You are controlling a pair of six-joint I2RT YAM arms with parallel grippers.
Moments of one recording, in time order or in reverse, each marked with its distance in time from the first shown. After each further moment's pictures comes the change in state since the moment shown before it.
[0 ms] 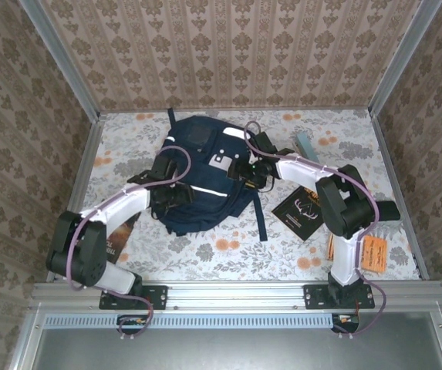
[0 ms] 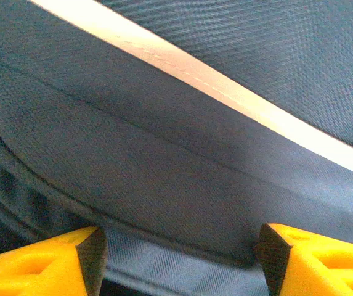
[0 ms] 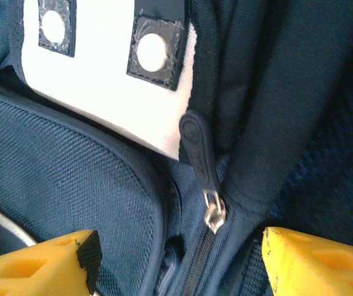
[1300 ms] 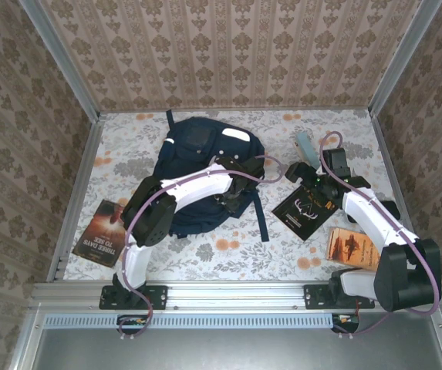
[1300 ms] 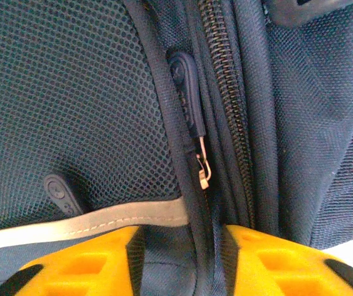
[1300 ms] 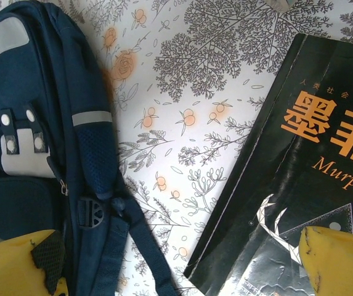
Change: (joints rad) left arm -0.473 0.627 0.741 -0.485 -0.361 0.326; right arm -0.356 -0.654 -0.496 -0.042 0.102 0.005
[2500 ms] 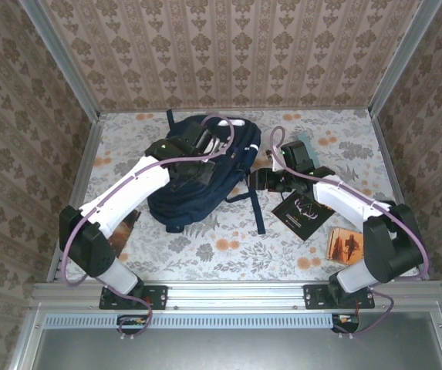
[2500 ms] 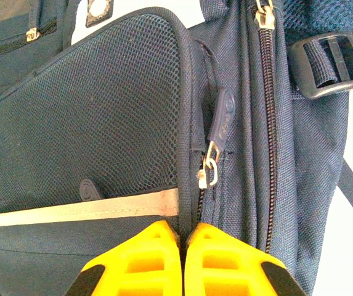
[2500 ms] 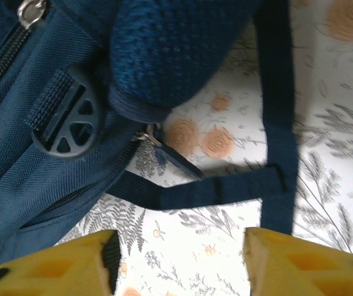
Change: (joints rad) left arm 0.222 -0.495 -0.132 0.114 0.217 0.055; right arm 0.265 0.233 0.127 0.194 -0.258 -0.306
